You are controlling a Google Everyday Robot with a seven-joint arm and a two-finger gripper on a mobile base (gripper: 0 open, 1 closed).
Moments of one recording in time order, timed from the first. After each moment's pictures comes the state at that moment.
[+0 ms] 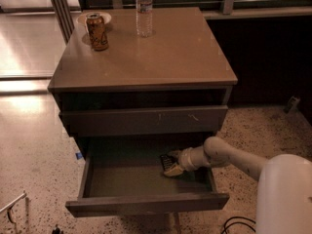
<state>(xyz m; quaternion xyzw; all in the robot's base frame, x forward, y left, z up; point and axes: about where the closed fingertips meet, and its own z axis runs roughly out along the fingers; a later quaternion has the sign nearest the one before) 0.626 -0.074 0.354 -0.55 0.73 0.25 0.32</state>
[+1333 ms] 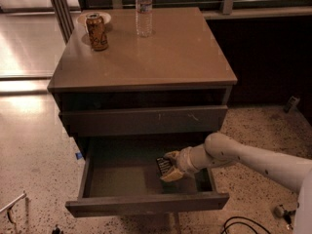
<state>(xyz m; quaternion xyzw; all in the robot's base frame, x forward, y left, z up) 0.560 -0.052 0.452 -0.59 0.70 0.24 0.31</state>
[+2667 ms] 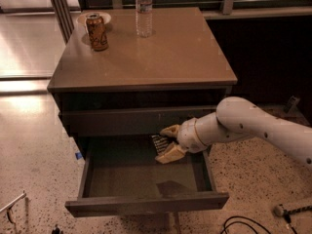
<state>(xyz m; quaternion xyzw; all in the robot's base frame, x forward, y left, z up) 0.525 -0.033 0.656 -0.60 0.69 0.25 0.33</state>
